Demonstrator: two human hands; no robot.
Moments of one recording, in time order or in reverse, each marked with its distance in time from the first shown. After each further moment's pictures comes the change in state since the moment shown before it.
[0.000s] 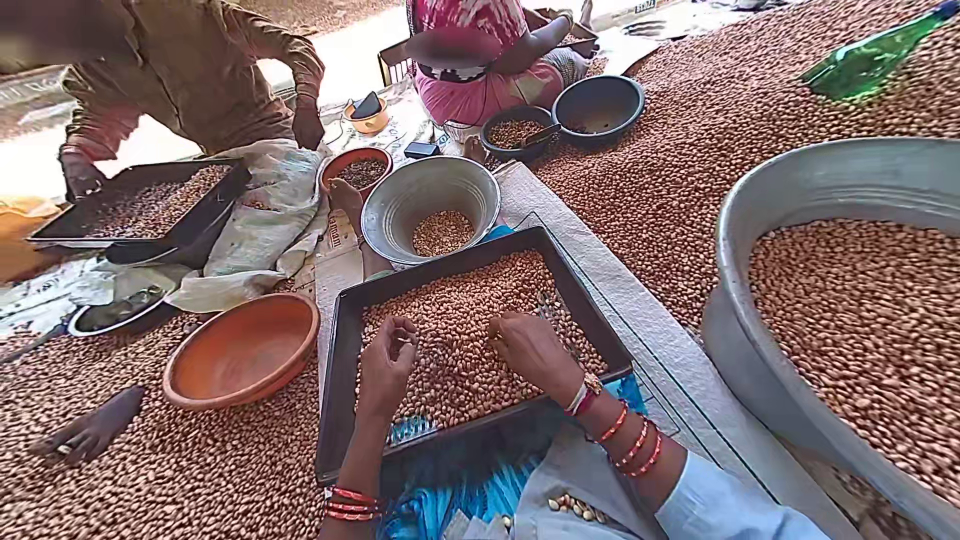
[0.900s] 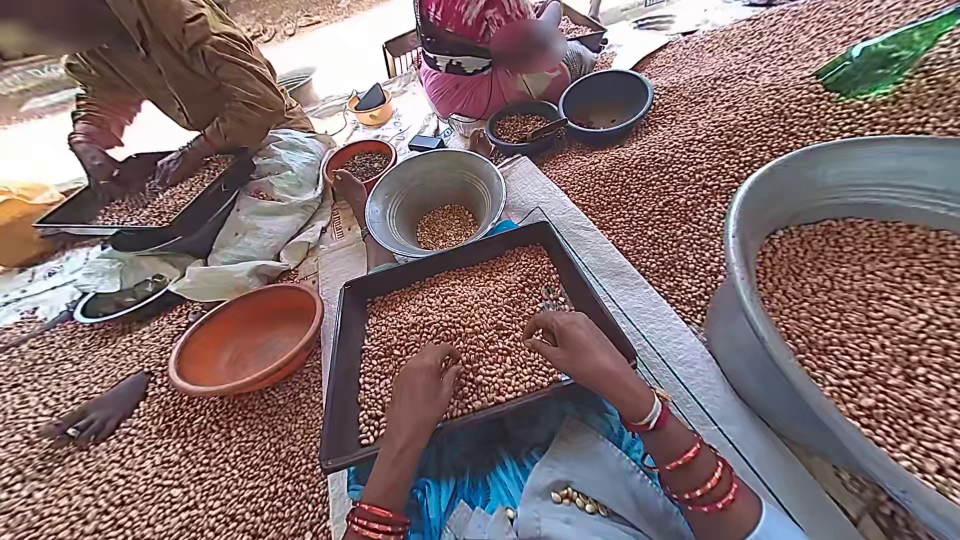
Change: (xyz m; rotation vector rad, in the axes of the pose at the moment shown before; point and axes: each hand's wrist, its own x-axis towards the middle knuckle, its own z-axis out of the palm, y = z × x) left_hand -0.034 0.012 0.024 0.442 -0.223 0.125; right_hand -0.044 0.020 -0.035 0.242 0.041 0.053
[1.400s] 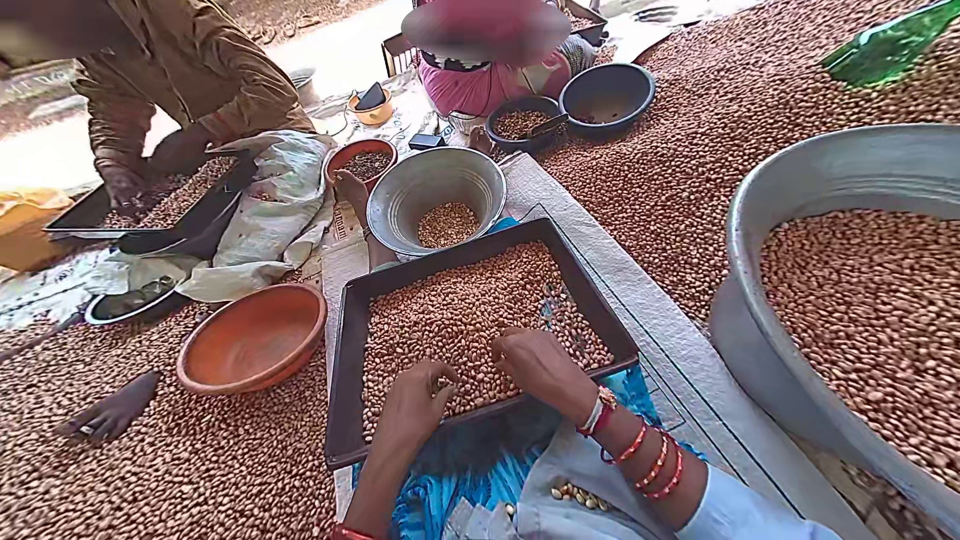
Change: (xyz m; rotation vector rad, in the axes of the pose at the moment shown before) left_hand -0.014 -0.007 -0.019 -0.025 -0.243 -0.121; right_hand 0.016 -0.026 0.046 -0.256 -0.194 -0.116
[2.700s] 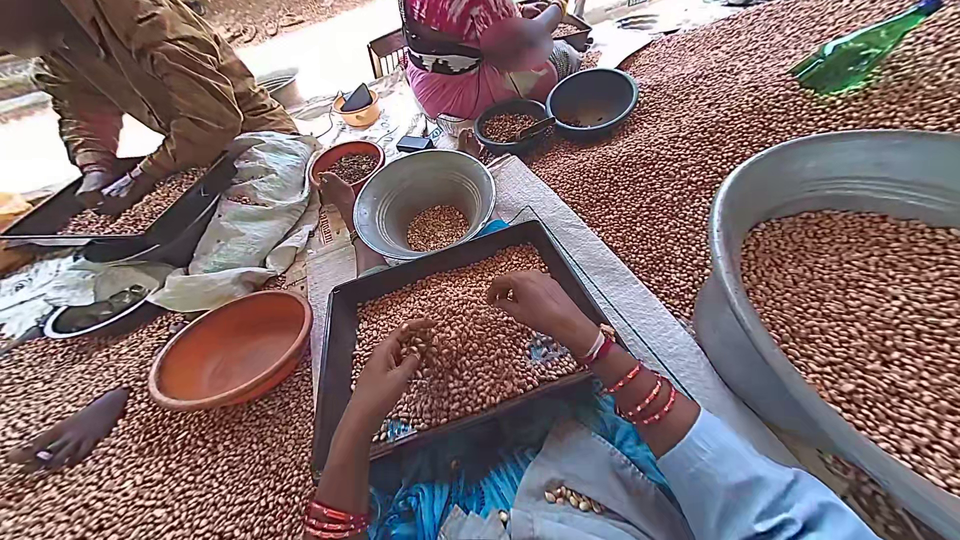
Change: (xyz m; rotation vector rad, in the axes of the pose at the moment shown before) left_hand 0.026 -0.014 -0.024 -0.752 0.074 0.075; right_hand 0.035 0.033 -0.061 0.190 0.142 0.025
